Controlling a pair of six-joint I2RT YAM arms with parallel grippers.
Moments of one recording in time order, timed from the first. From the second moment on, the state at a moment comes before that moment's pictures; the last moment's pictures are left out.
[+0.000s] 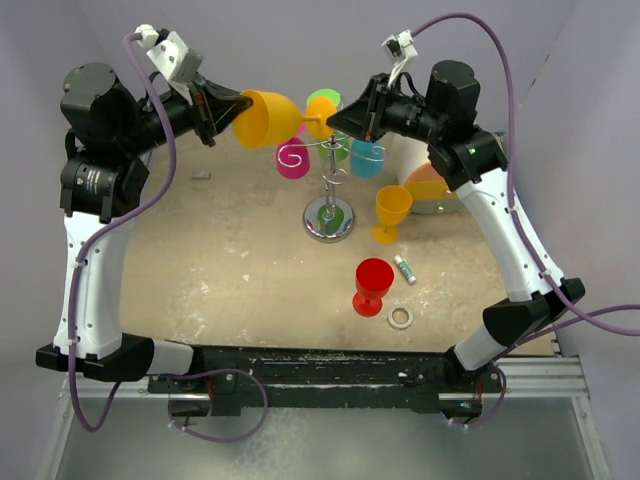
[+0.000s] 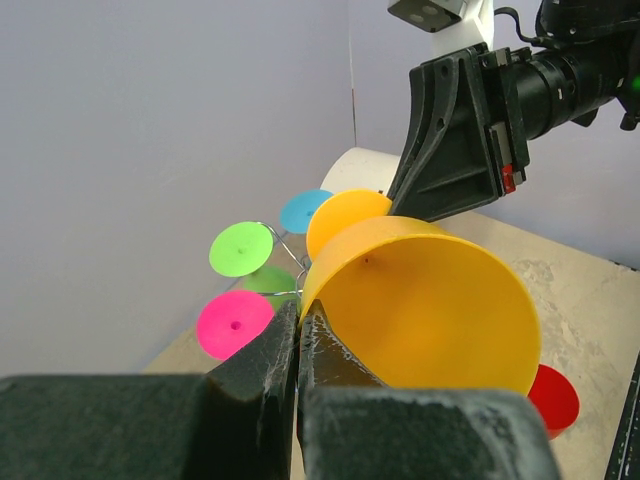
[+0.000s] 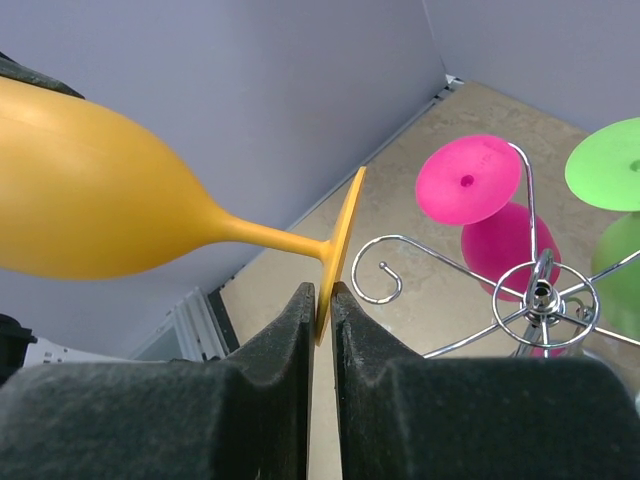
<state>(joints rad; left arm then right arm) -0.20 1.36 2.01 -0.54 0.72 0.03 0.43 1.59 1.95 -0.43 -0.60 0.43</state>
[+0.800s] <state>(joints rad) -0.22 1.34 1.96 -0.56 0.72 0.06 0.44 1.61 1.96 -0.44 -0.56 0.40</state>
